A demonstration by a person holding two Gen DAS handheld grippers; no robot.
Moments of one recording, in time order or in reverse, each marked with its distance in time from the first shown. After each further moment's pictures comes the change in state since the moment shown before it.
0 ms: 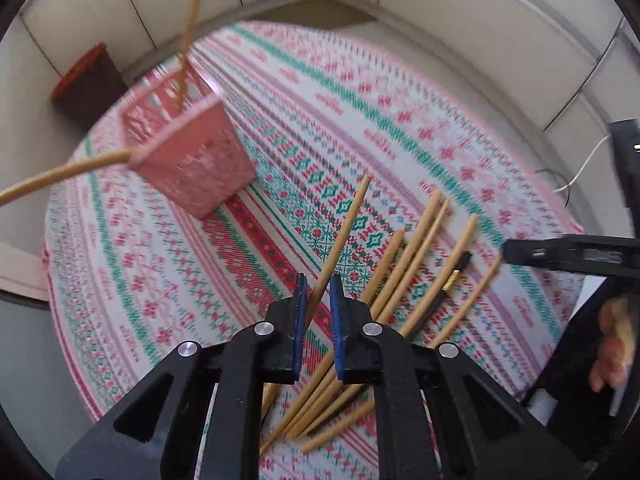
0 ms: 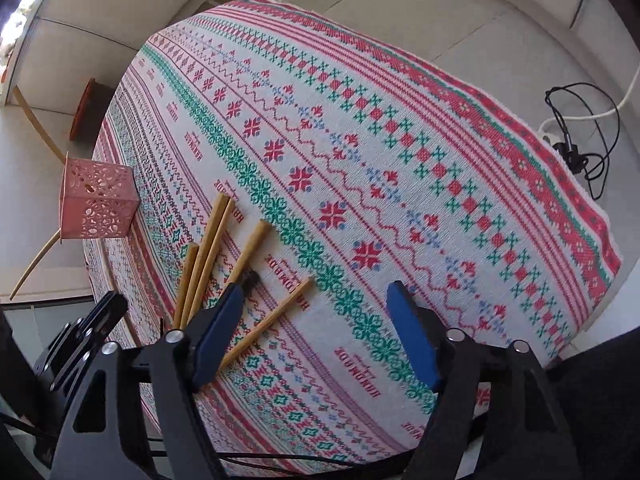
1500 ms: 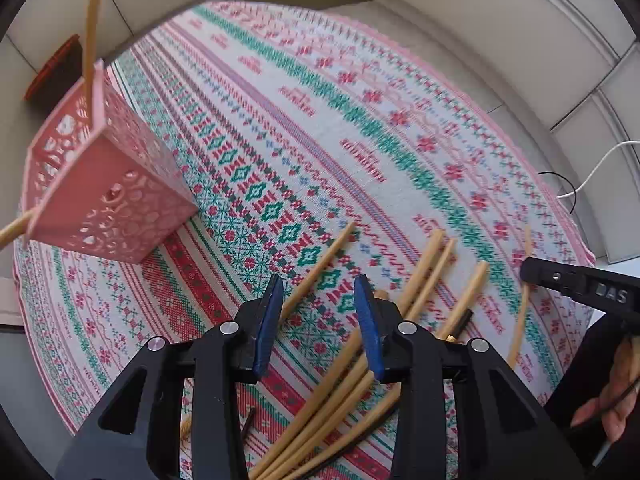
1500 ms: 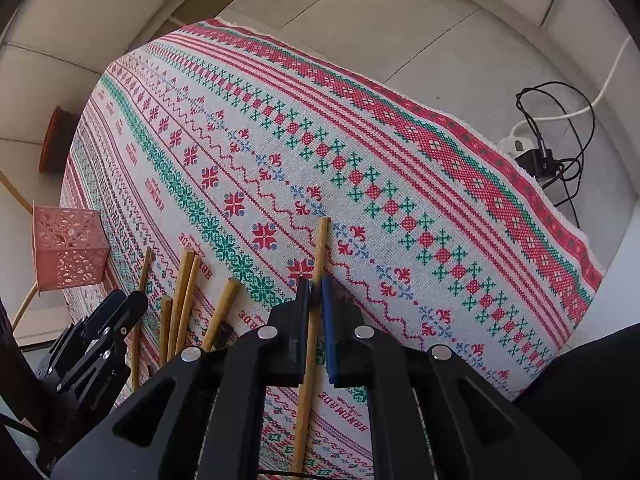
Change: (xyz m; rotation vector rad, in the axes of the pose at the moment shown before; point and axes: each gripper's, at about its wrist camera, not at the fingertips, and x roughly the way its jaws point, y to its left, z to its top) left arm 0.085 -0.037 0.056 -0.005 0.137 -0.042; right arm 0.003 -0.002 0.025 0.067 -0.043 -0.104
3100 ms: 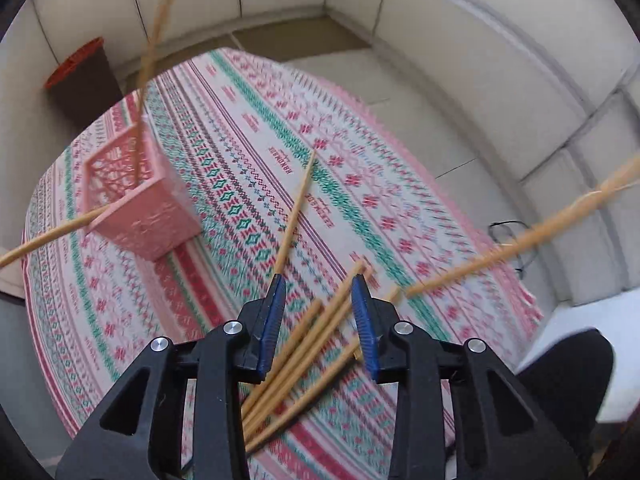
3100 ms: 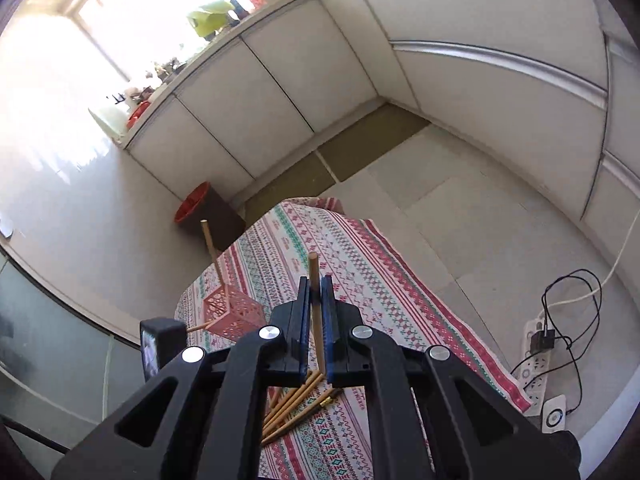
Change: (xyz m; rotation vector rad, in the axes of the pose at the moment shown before) left arm -0.071 -0.027 0.019 -0.100 -0.128 -0.033; right arm -0.218 0.000 -0.010 -0.273 -0.512 0.365
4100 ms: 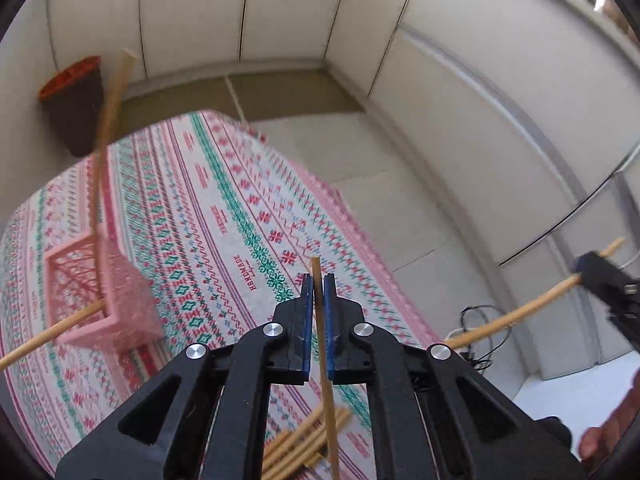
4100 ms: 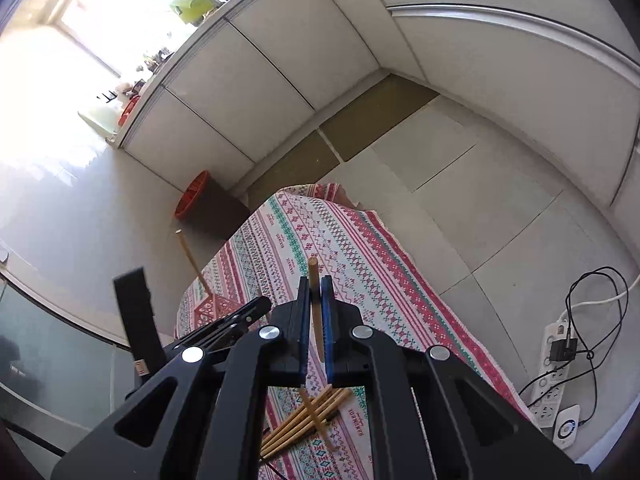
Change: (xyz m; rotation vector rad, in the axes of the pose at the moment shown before) left arm -0.036 0.007 0.053 -0.112 -0.245 -0.122; right arm 0.062 -0.025 0.032 0.029 0.086 0.075
